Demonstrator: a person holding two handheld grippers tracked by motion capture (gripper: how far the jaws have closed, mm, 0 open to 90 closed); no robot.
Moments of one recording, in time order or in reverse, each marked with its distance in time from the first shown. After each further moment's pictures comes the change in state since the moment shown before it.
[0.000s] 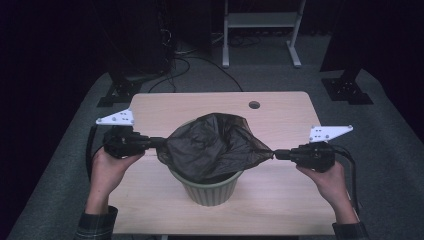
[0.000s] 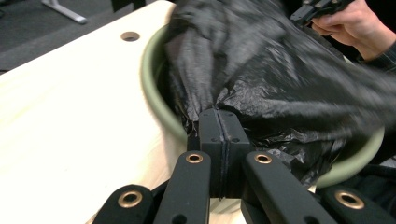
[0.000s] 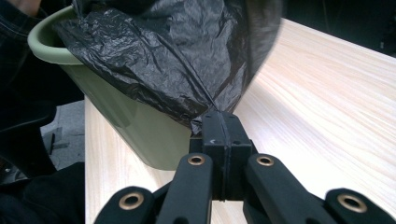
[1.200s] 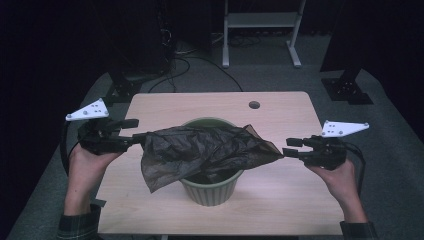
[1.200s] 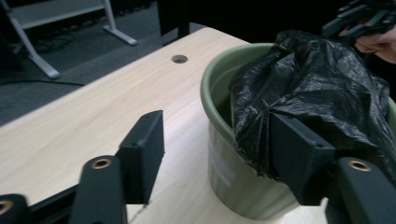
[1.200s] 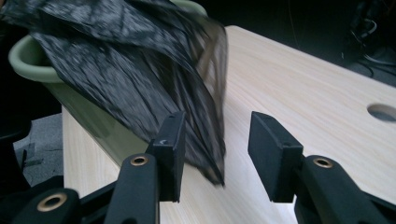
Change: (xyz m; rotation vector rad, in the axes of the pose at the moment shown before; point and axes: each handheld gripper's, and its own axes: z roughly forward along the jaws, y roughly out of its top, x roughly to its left) left arm 0.001 0.014 -0.039 -0.082 0.174 0.014; right arm -0.003 0.008 -0.021 -0.055 -0.081 -0.001
